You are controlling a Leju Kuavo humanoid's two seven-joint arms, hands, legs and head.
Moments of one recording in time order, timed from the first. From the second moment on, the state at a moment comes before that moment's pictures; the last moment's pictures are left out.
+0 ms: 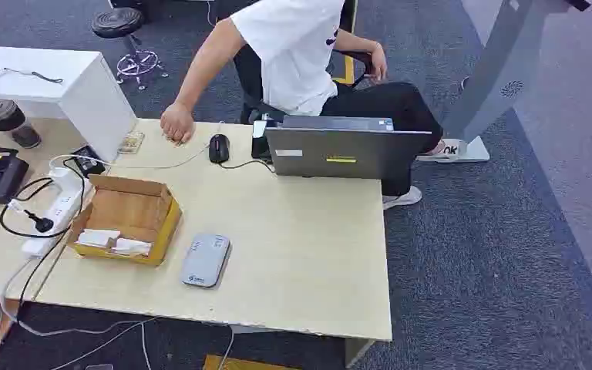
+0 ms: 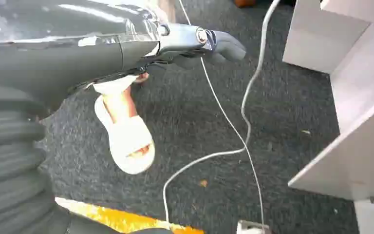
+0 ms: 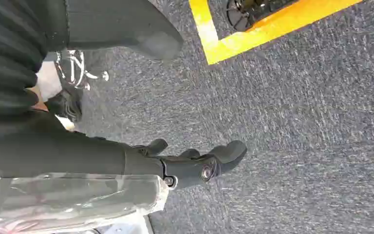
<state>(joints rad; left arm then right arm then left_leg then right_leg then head) 0.03 -0.33 1.13 -0.92 -0.97 0.24 -0.63 -0.01 0.17 -0.78 -0.26 0.70 -0.26 -0.10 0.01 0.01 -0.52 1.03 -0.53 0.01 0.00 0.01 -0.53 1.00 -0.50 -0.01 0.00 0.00</state>
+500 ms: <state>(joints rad) 0.02 -0.34 1.15 -0.89 -0.62 0.40 -0.68 -0.01 0.18 -0.83 -0.26 0.74 -0.26 -0.10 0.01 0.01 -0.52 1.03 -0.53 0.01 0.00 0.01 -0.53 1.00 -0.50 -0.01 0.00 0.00</state>
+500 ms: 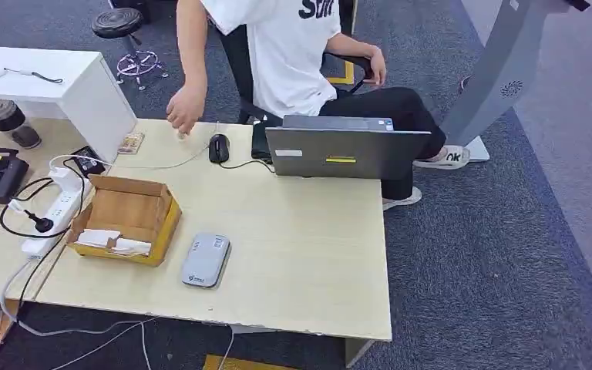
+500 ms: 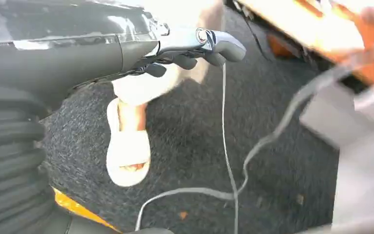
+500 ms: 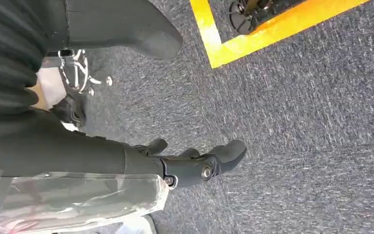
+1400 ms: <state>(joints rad) 0.22 -0.33 0.82 -1.51 -0.33 0.32 -0.61 -0.02 0.19 -0.90 -0.27 0.84 -0.23 -0.10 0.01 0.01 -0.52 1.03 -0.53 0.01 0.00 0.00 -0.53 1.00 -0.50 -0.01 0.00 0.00</state>
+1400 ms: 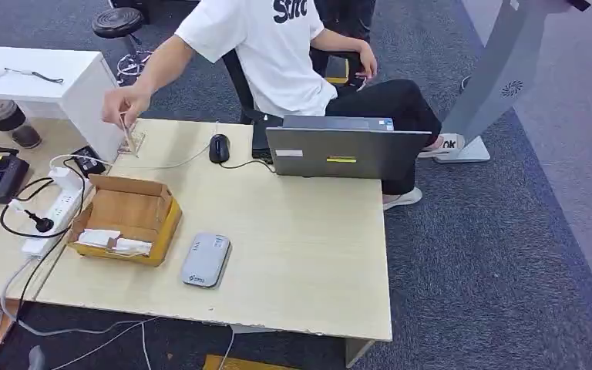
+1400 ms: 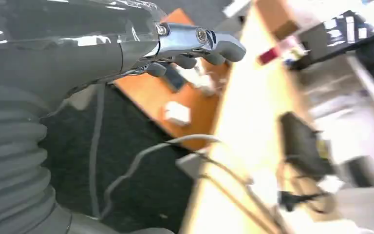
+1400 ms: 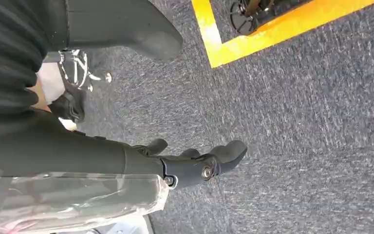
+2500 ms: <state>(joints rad) 0.06 0.03 0.43 -1.70 -0.69 0.41 -0.22 -0.05 0.17 -0.91 -0.26 1.01 -0.18 -0.09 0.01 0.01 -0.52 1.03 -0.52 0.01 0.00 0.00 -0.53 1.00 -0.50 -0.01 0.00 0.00</state>
